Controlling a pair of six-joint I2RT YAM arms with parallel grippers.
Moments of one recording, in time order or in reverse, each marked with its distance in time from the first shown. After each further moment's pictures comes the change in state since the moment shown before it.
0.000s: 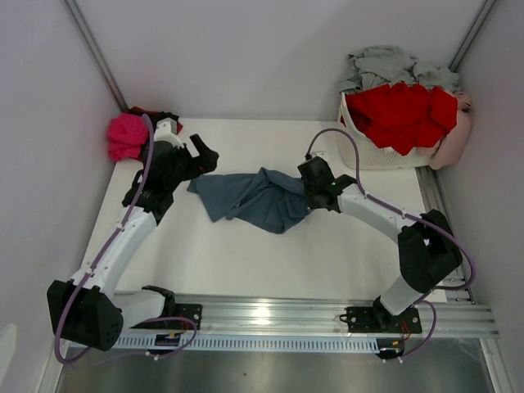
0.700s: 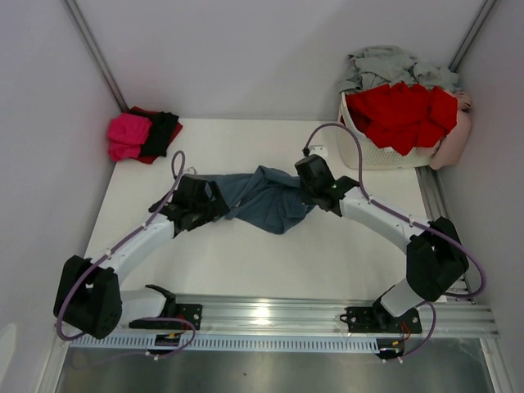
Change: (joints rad) left arm -0.151 0.061 -0.226 -0.267 -0.097 -0.264; right arm 0.061 -0.055 0.017 0.062 0.060 0.045
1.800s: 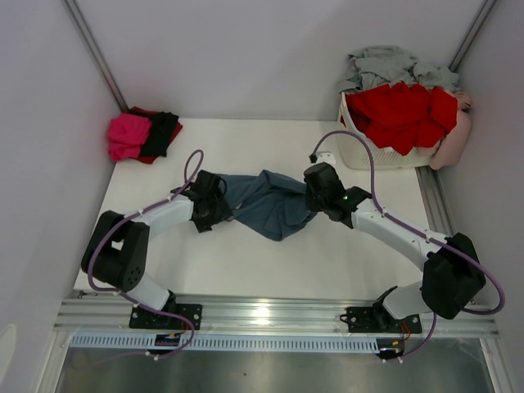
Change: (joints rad) left arm 0.001 0.338 0.100 -0.032 0.016 -0.092; right arm 0.008 -0.138 -0.119 0.029 -0.020 0.000
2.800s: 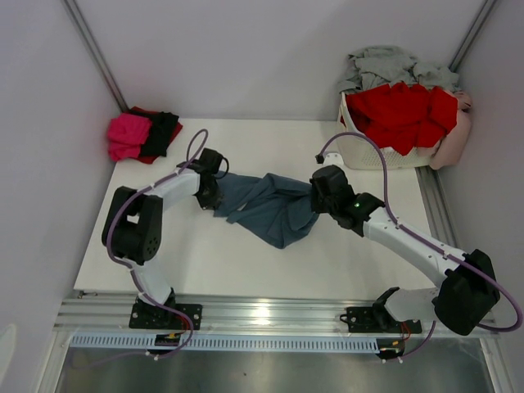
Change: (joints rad) left arm 0.063 0.244 0.321 -0.180 -0.089 0.101; right arm 0.010 -0.130 -0.049 0.004 -0.003 -0.011
